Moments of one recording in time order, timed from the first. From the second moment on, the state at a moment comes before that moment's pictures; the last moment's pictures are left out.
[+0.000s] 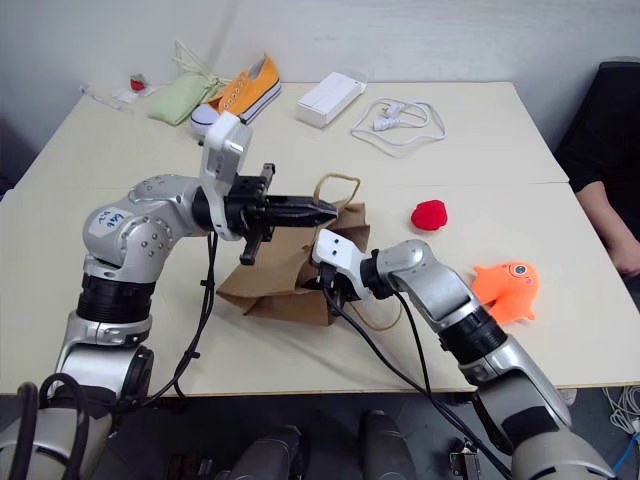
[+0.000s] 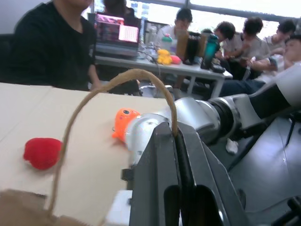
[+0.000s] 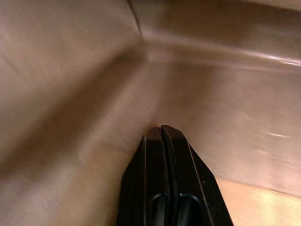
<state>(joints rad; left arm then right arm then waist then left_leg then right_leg) -0.89 0.46 -0.09 0.01 -0.61 0.69 -1.18 -0.78 -0.43 0.45 0.11 0.29 0.63 1.08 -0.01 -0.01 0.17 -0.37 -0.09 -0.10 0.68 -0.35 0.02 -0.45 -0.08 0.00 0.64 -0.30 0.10</state>
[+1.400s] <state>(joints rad) -0.85 0.49 -0.07 0.00 -0.62 0.70 -1.18 -0.90 -0.04 -0.12 0.48 0.53 1.04 0.66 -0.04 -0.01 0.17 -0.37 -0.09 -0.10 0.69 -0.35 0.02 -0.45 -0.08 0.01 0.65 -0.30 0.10</state>
